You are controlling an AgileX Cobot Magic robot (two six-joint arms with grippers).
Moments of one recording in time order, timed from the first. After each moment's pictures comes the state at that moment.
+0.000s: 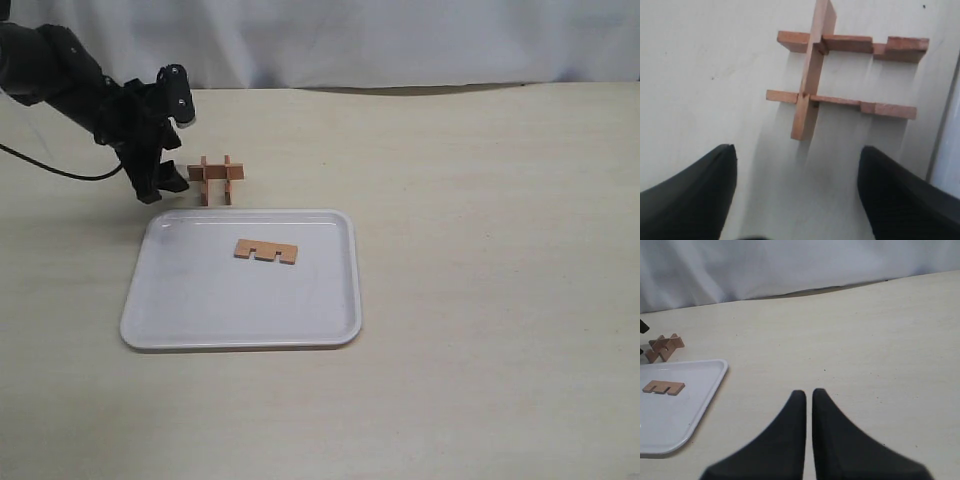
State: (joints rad) left arm -0.14 2.24 -1.55 -0.49 0.58 1.60; right arm -0.15 0.00 0.00 -0.02 0.35 0.18
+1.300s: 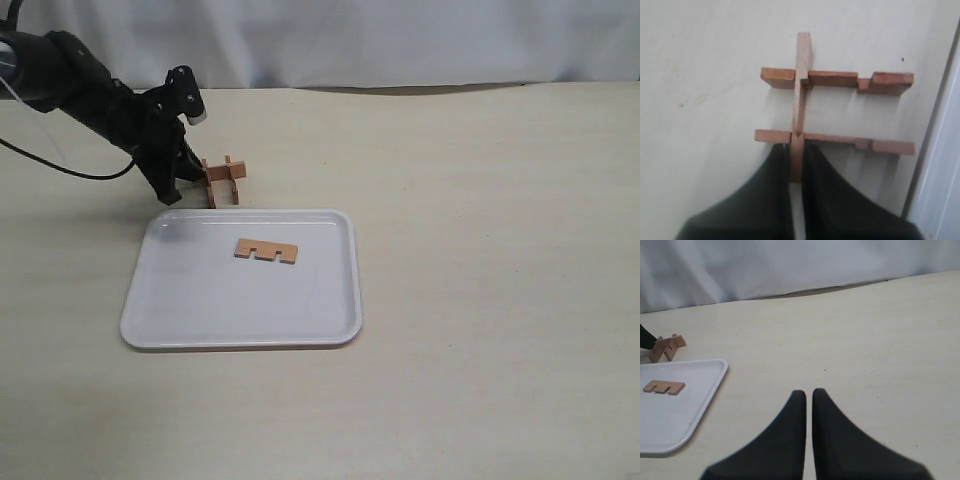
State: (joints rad) left arm -0.14 2.29 -1.60 -0.64 0.66 1.60; right arm -0.15 0.00 0.00 -0.02 0.35 0.18
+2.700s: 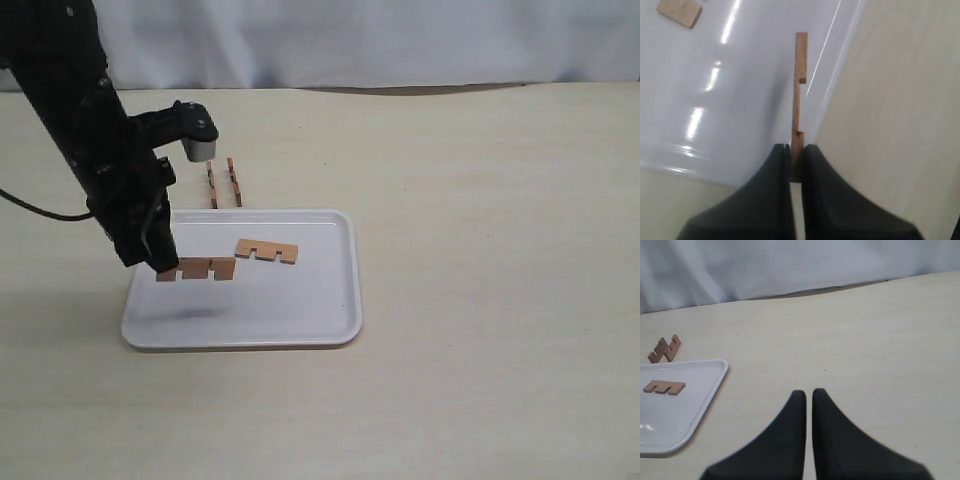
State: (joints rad) left arm -0.34 1.86 -1.28 -0.30 1.17 1.01; right arm -0.15 0.00 0.00 -0.02 0.35 0.18
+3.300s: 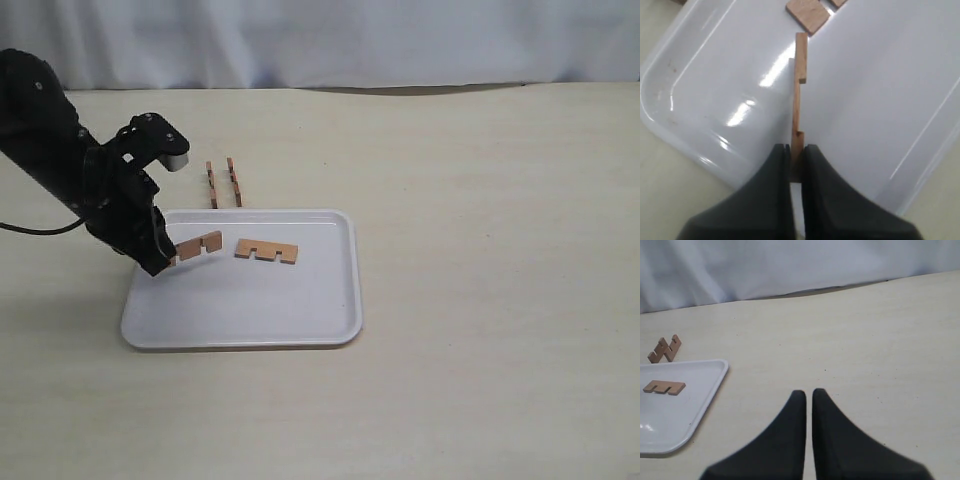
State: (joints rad) left arm -0.26 1.86 -1.06 -0.41 0.70 0.97; right arm -0.15 0.00 0.00 -0.02 0.35 0.18
